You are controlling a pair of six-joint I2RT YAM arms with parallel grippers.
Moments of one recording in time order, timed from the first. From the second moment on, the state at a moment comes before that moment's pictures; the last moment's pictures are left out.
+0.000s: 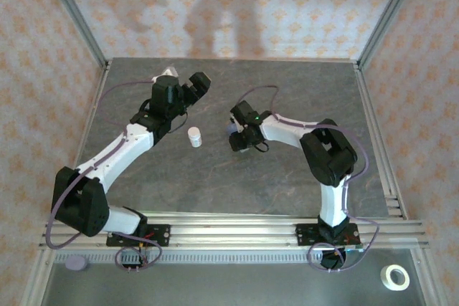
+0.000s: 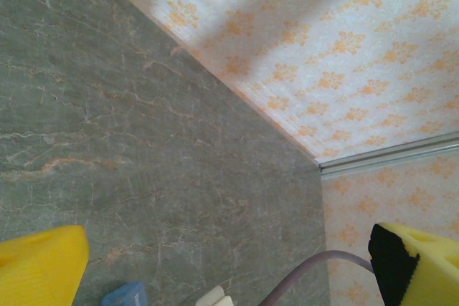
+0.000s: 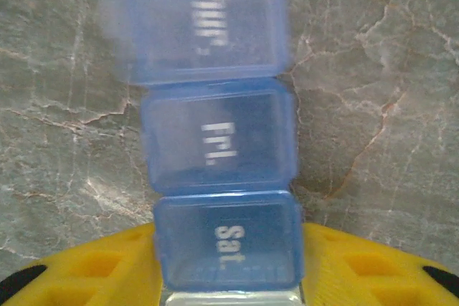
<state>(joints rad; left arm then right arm) -0.34 1.39 1.05 -0.05 0.00 -0.99 0.67 1.94 1.27 -0.53 -0.04 0.24</state>
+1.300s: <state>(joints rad) -0.35 1.46 1.26 -0.32 0.05 -0.67 0.51 1.74 1.25 -0.71 0.13 0.37</state>
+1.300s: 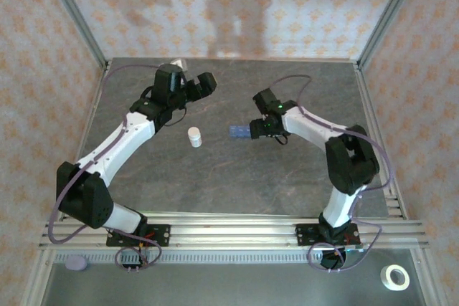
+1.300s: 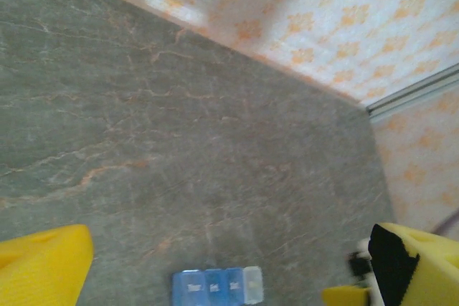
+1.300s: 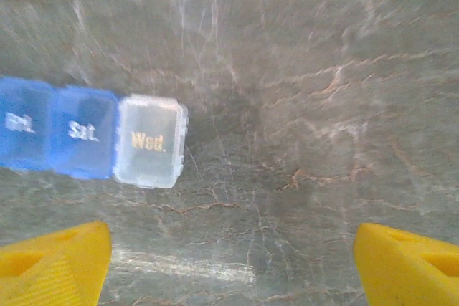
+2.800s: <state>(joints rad) -0.48 1.85 1.67 -0.74 -0.02 -0.17 0.48 1.91 1.36 -0.65 0.02 0.55</state>
